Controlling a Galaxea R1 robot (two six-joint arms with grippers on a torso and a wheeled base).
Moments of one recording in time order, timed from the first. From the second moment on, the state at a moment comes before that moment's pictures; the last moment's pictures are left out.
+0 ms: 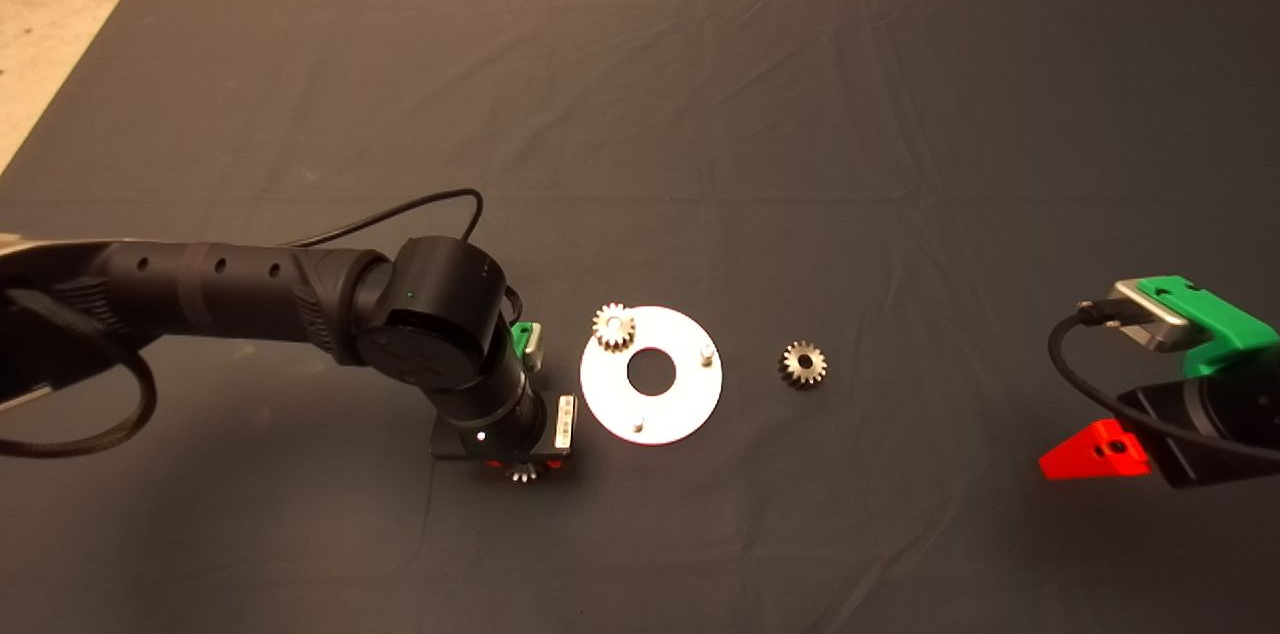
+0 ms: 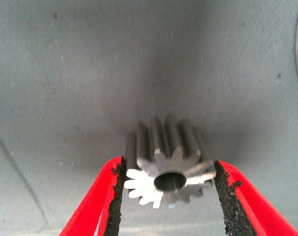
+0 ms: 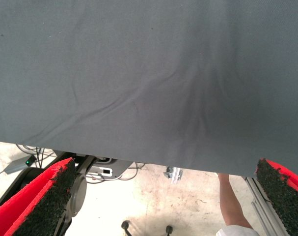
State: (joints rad) left arm -0.18 2.52 -0.82 0.39 1.53 -1.69; right arm 0.54 1.98 -0.39 -0.06 -1.53 1.51
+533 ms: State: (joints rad) left arm -0.18 2.52 -0.82 0.39 1.53 -1.70; right arm 0.54 1.98 -0.39 -0.06 -1.53 1.51
